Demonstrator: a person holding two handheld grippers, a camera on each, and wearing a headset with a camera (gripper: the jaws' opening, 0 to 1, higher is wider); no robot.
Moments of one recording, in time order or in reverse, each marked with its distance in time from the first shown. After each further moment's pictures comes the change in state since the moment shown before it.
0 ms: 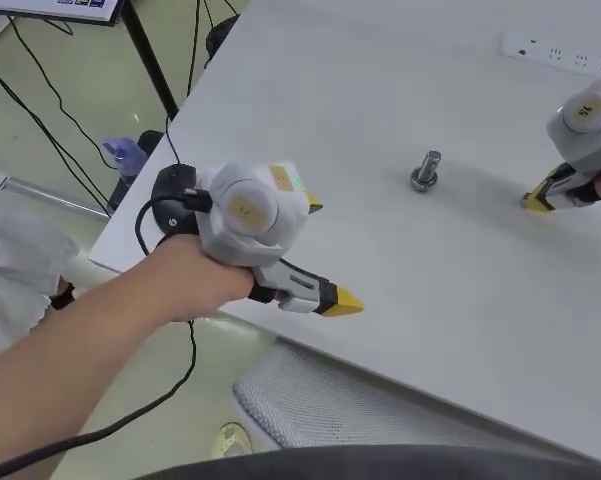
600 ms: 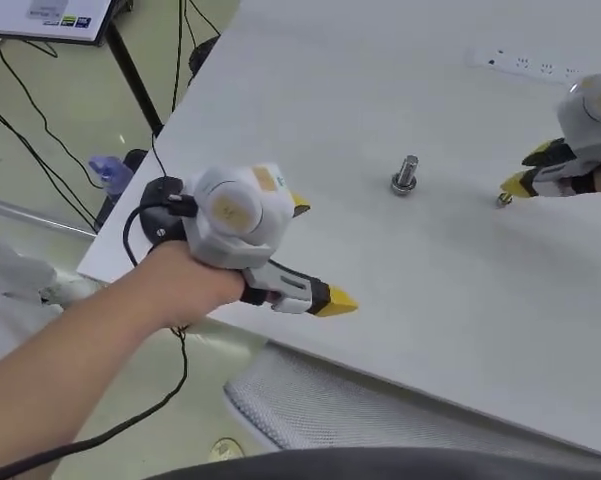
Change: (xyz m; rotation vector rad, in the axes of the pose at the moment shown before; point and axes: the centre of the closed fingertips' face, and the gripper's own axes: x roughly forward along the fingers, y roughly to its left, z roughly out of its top) left arm -0.003 -0.006 0.010 -0.018 -0.038 0.012; right arm -0.060 0.012 0.026 0.056 -0.295 -0.061
